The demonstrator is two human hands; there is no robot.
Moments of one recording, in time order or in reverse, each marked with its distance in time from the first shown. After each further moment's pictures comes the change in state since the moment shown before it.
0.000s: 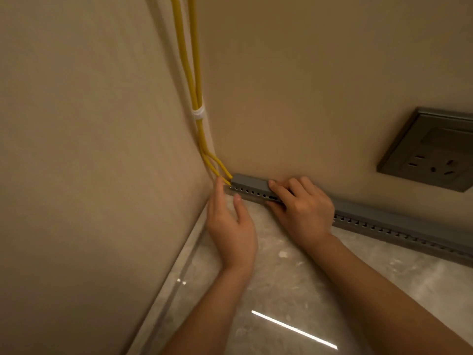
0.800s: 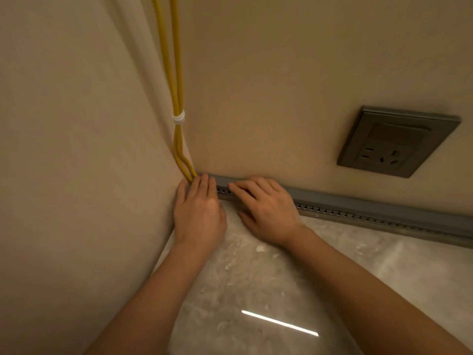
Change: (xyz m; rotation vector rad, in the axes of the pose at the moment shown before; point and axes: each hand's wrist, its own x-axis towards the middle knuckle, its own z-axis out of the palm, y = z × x) left_hand 0.037 -0.010 -0.017 1.023 -0.503 0.589; right_hand 0.005 -0.008 -0.007 0.096 -0.285 -0.160
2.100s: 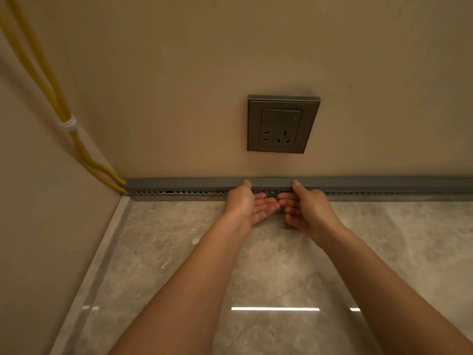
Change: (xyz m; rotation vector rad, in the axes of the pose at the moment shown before) left_hand 0.014 0.183 -0.039 -1.821 -0.897 -0.867; right_hand -0.104 0.063 -0.104 1.292 0.227 1.696
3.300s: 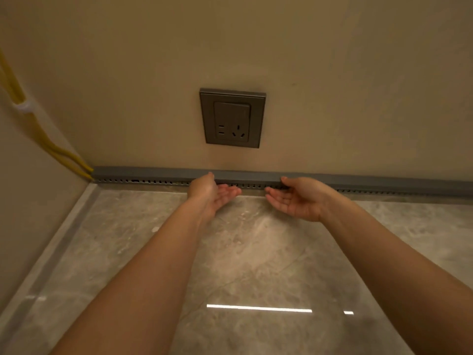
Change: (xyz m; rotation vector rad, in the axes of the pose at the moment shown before) left_hand 0.003 -0.003 0.016 -0.032 0.155 0.119; right_hand 0.011 -0.044 -0.068 0.277 -0.199 0.355
